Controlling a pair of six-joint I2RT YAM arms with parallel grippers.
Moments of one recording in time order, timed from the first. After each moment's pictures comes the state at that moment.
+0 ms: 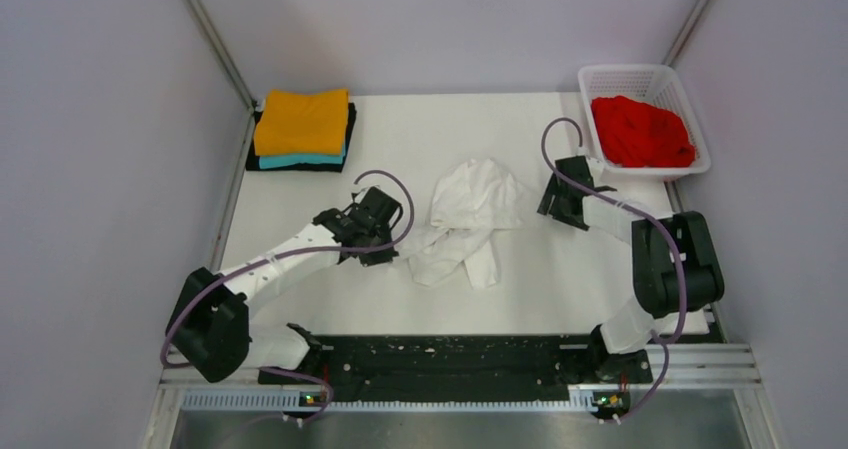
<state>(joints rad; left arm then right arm) -0.66 1.33 0.86 -0.66 -0.15 -0.81 0.18 1.60 0.84 -0.24 0.29 0.52</state>
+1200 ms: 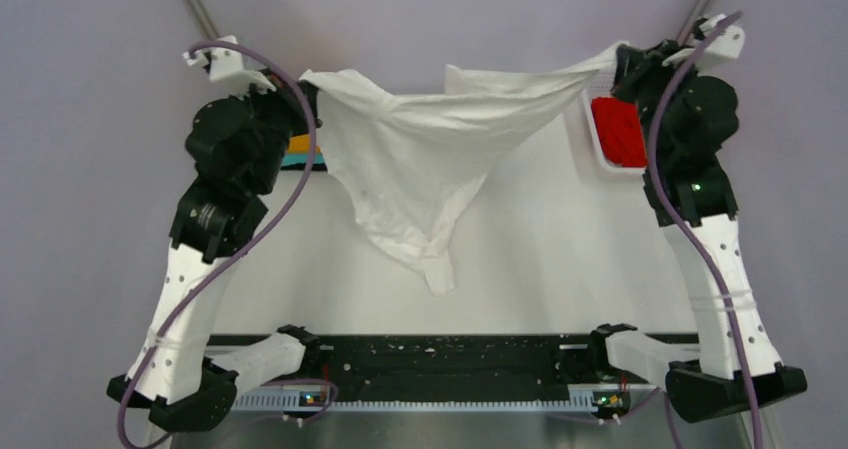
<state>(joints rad) -0.42 1.09 1.56 -0.47 -0.29 -0.42 0.19 1.13 1.40 -0.16 0.21 0.29</state>
